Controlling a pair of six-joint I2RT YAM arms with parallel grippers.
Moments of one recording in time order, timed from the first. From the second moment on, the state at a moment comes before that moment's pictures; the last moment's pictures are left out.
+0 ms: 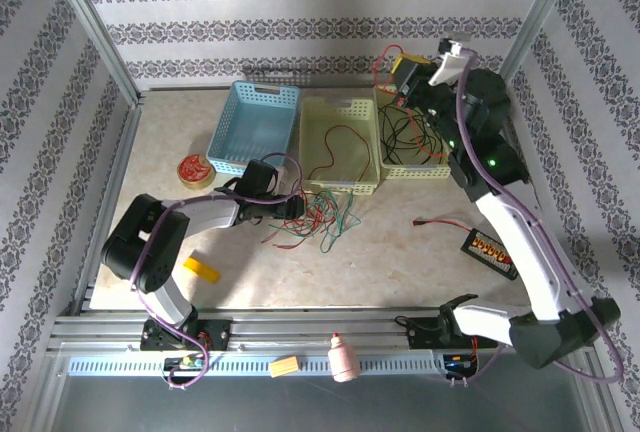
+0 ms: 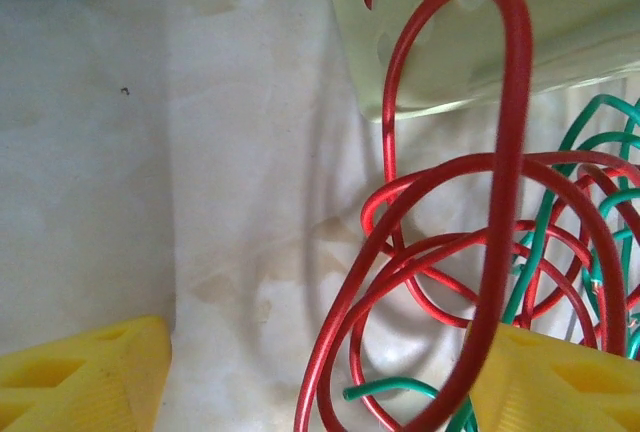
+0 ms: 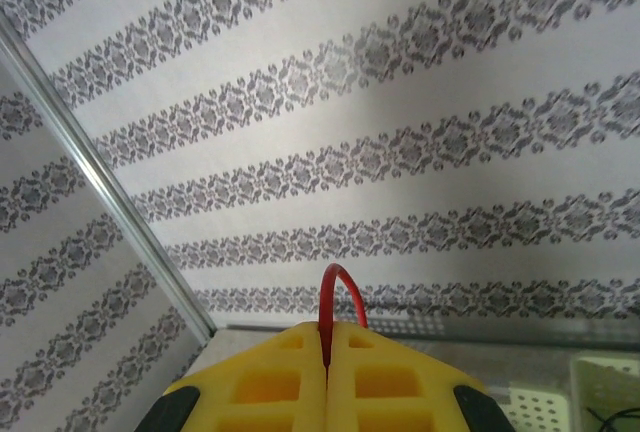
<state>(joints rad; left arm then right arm) -0.45 1.67 0.82 -0.08 0.23 -0.40 0.36 1.23 1.43 -0.18 -0.10 0.42</state>
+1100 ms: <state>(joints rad) -0.44 1.39 0.69 -0.03 0.05 -0.52 0.50 1.67 1.29 -0.25 -0.06 0.50</state>
